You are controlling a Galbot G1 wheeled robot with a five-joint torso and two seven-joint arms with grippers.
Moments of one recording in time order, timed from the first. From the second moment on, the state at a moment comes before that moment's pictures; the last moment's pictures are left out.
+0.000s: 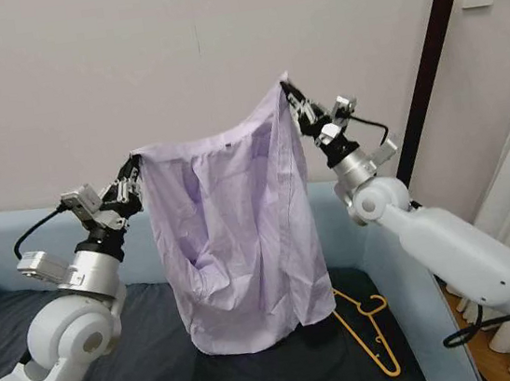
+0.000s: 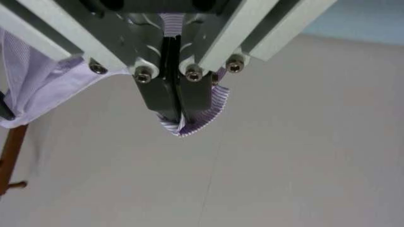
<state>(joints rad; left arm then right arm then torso) 0.94 -0.82 -0.38 -2.08 -0.99 -0.04 -0.26 -0.24 0.97 -0.29 1.49 1.19 0.45 -0.24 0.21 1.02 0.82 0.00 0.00</state>
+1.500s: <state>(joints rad) 0.91 -0.80 -0.28 -2.07 -0.99 0.09 -0.38 -0.79 1.05 0.03 1.09 0.67 -0.28 -0.01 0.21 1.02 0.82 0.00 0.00</state>
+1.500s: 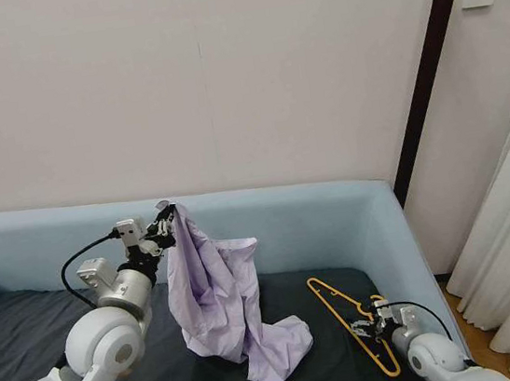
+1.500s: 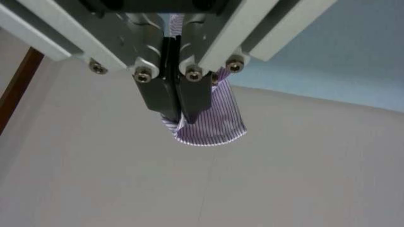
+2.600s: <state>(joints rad) 0.90 -0.82 -0.27 -2.06 -1.00 0.09 -0.39 -0.81 1.07 0.05 1.09 0.63 -0.25 0.00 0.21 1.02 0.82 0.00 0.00</state>
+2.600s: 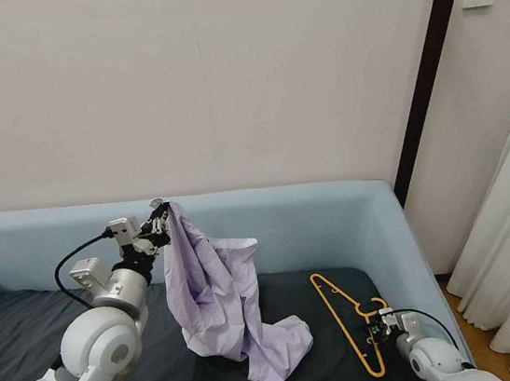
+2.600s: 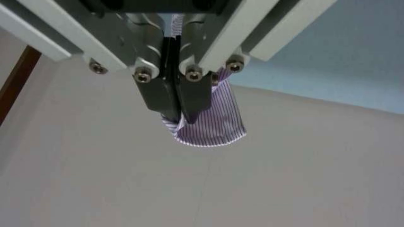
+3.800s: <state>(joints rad) 0.90 -0.82 -0.27 -2.06 -0.99 0.08 -0.39 -0.85 1.10 0.06 1.07 0.59 -0.24 0.05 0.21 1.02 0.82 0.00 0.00</state>
